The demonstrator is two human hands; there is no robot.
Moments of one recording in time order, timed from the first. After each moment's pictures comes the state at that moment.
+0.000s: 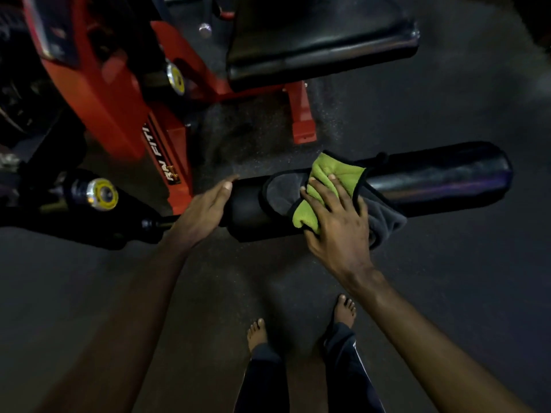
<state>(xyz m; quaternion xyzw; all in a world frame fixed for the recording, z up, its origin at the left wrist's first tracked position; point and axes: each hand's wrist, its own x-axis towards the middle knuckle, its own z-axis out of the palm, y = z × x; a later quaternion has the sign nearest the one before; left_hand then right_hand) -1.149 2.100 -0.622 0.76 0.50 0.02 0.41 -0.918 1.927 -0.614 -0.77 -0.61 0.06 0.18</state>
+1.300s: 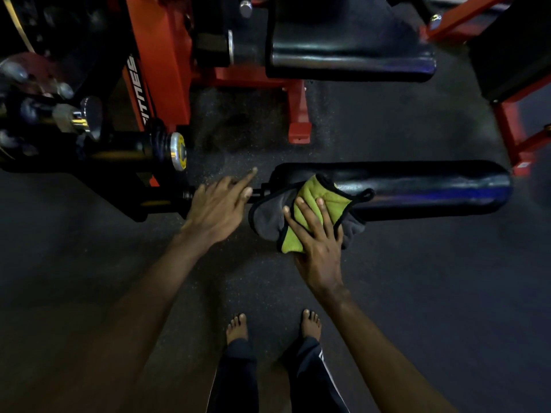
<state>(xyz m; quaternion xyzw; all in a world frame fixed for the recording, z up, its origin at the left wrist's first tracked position) -1.230 2.093 -0.647 0.87 0.46 -0.01 0.20 -1.056 1.924 -0.658 -0.76 -0.63 0.04 0.16</state>
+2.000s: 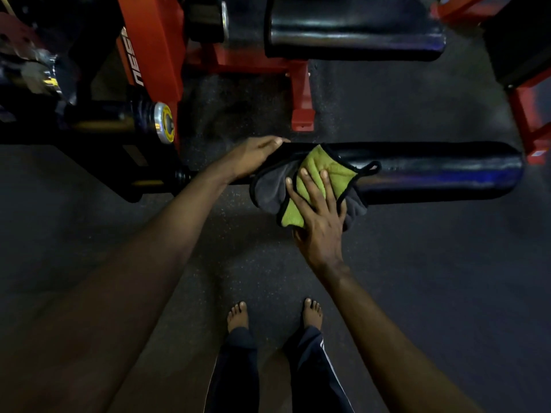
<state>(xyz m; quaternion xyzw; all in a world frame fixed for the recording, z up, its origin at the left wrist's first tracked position) -1.155 2.133 -0.638 0.70 0.41 0.05 0.59 -1.043 1.928 -0.658 -0.75 -0.63 0.05 0.20</state>
